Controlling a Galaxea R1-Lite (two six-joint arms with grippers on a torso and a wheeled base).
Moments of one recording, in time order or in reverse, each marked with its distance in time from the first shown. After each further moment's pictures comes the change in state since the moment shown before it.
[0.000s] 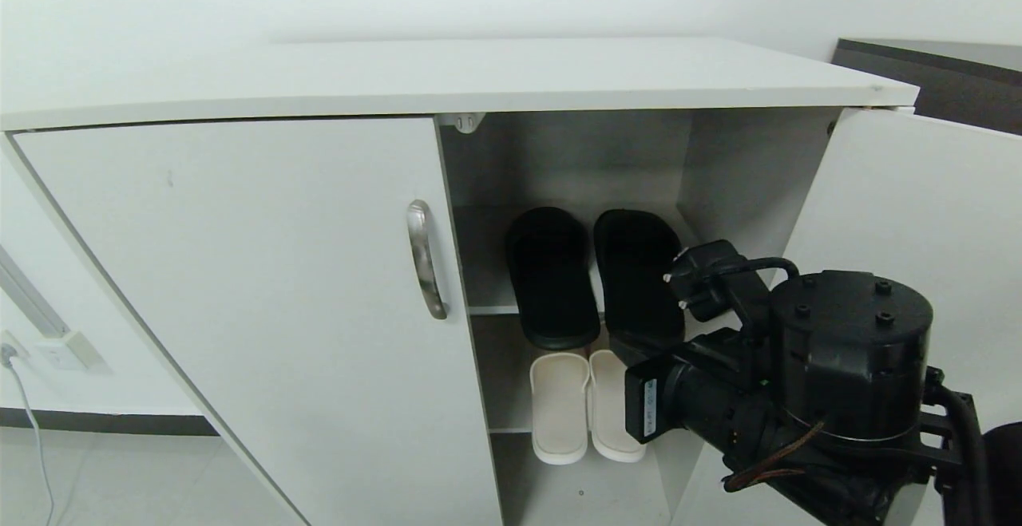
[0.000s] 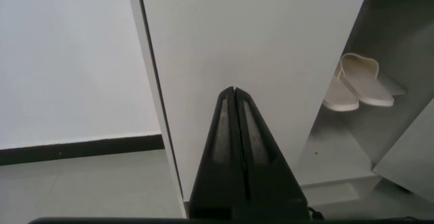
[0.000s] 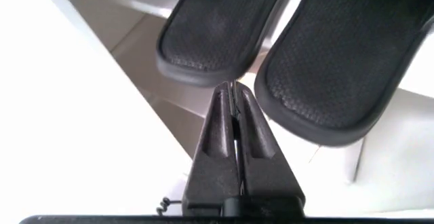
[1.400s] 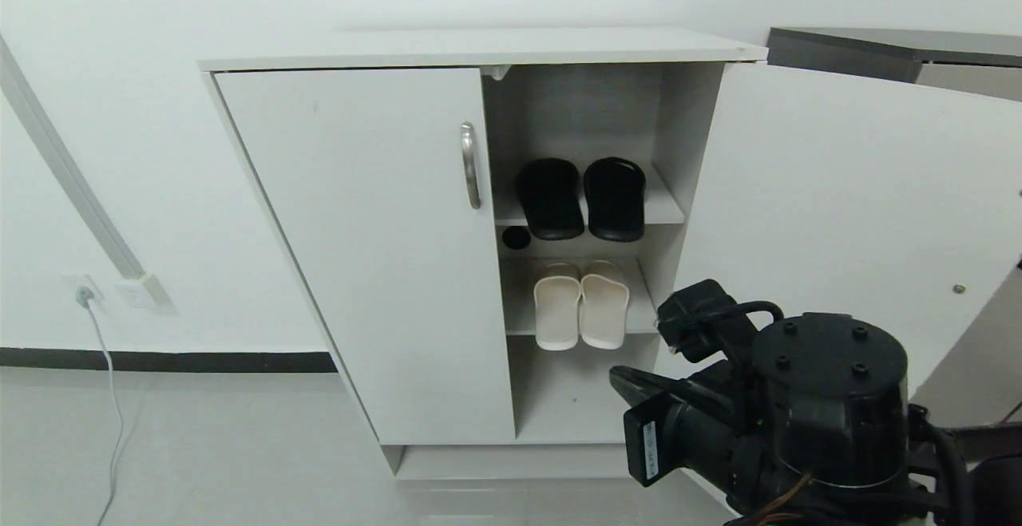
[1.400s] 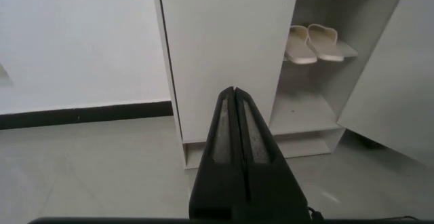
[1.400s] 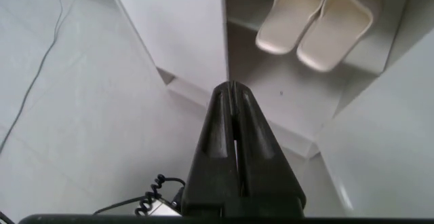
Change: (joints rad) left arm 0.000 0.000 0.000 0.000 -0.002 -0.001; right arm 0.024 0.018 0.063 -0.002 -0.005 0.001
